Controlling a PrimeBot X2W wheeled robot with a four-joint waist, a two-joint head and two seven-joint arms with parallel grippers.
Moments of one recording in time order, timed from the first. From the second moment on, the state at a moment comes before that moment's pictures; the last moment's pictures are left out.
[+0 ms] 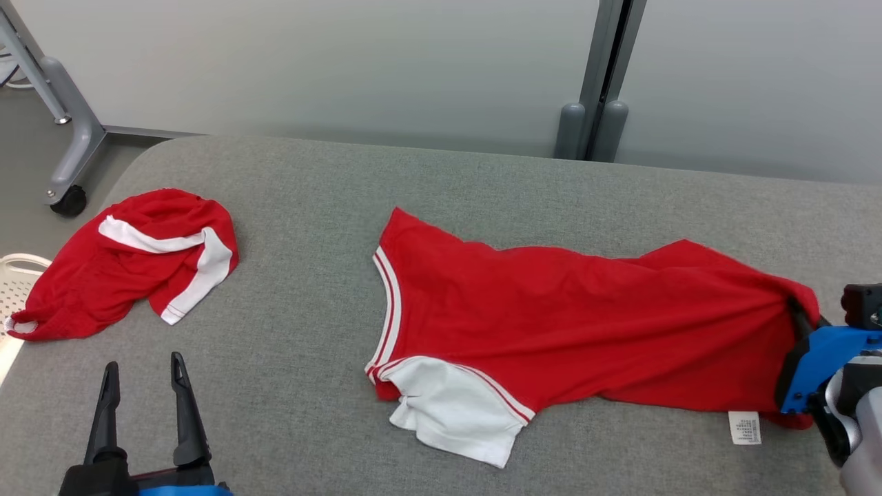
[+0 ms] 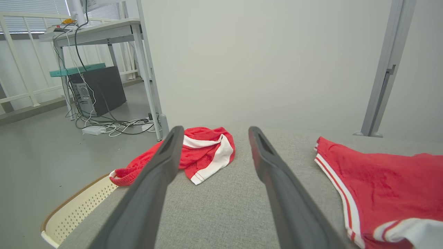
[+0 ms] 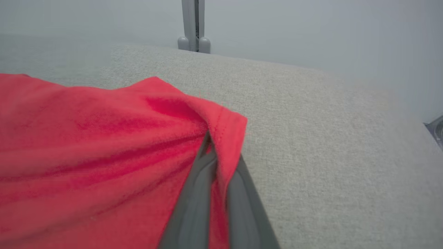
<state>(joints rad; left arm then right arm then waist) 0.13 0.09 0.07 0.01 -0.08 0.04 -0.26 -0.47 -0.32 -0.01 0.87 0.19 0.13 -0.07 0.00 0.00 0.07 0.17</state>
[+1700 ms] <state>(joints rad) 0.15 0.08 0.09 0.08 -0.05 0.02 -0.26 0.06 -0.06 -0.07 0.16 0.08 0.13 -0.25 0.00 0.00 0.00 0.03</state>
